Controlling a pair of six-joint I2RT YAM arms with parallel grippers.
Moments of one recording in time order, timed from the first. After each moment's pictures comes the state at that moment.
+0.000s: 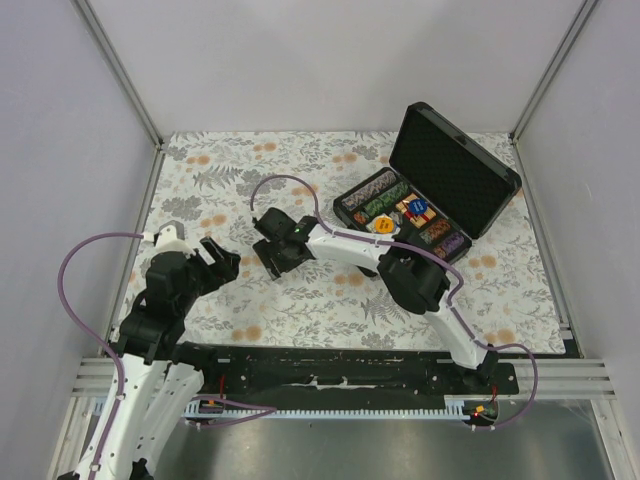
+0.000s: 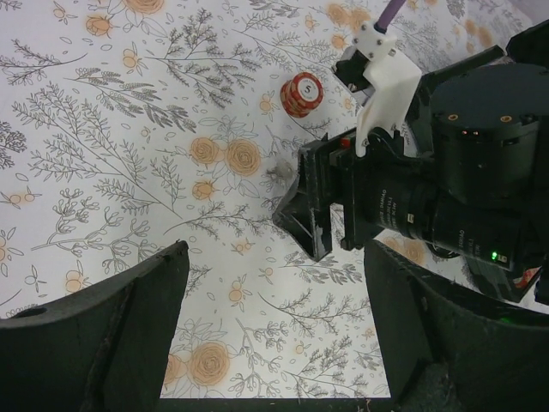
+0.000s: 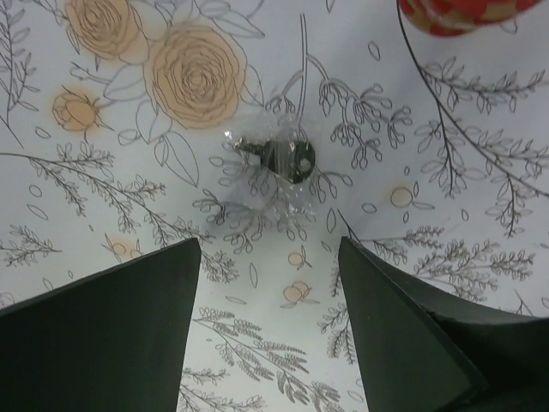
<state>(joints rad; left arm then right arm) -0.23 0.46 0.68 -0.71 -0.10 -0.60 0.99 2.27 1.82 -0.61 0.07 0.34</state>
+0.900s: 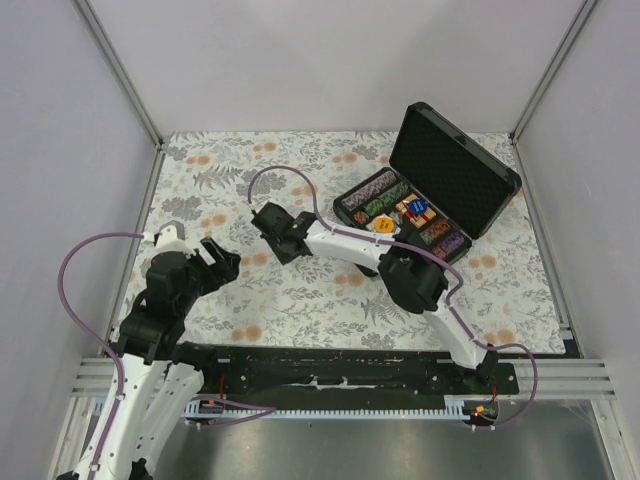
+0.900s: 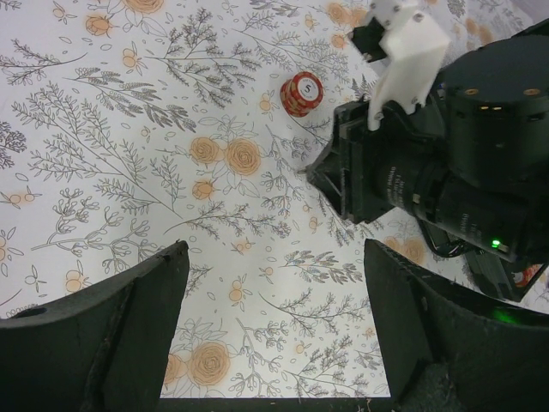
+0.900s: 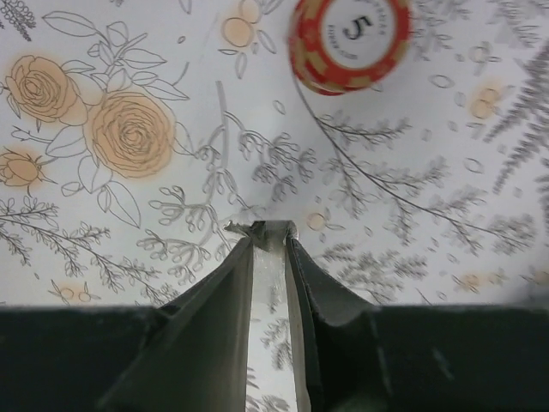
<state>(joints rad) -0.24 0.46 0.68 -0.71 -0.11 -0.60 0.99 2.33 1.92 -0.61 0.23 0.27</state>
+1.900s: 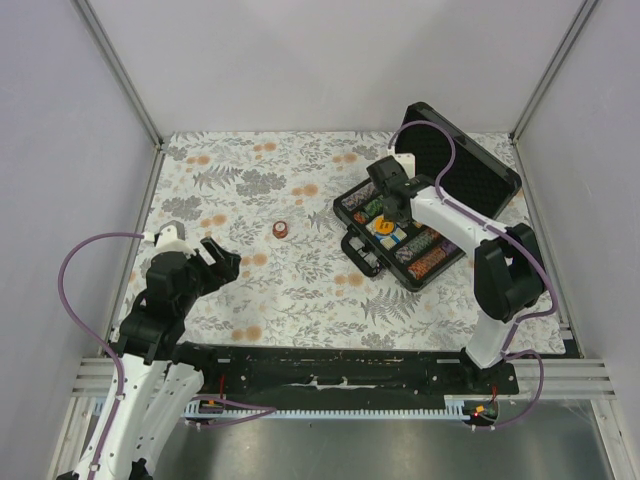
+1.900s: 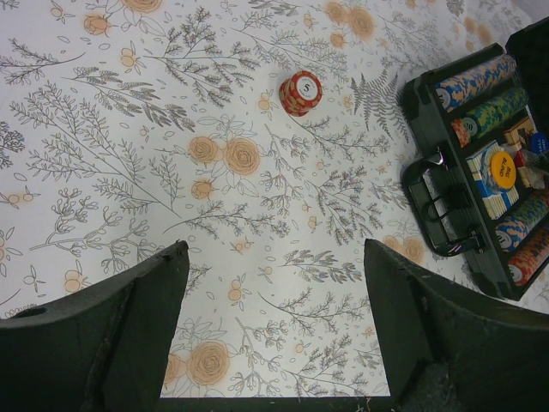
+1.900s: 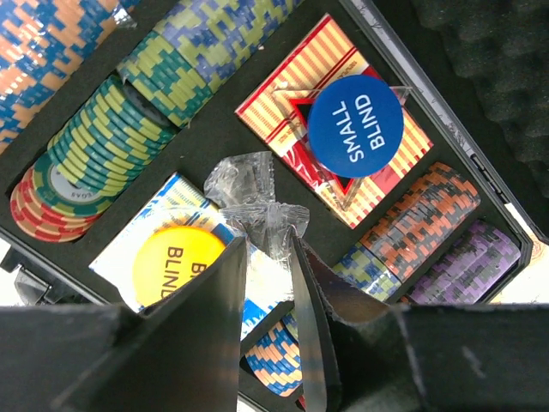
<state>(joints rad) -0.24 0.46 0.68 -0.71 -0.10 -0.60 0.51 1.79 1.40 -0.68 0.50 0.44</state>
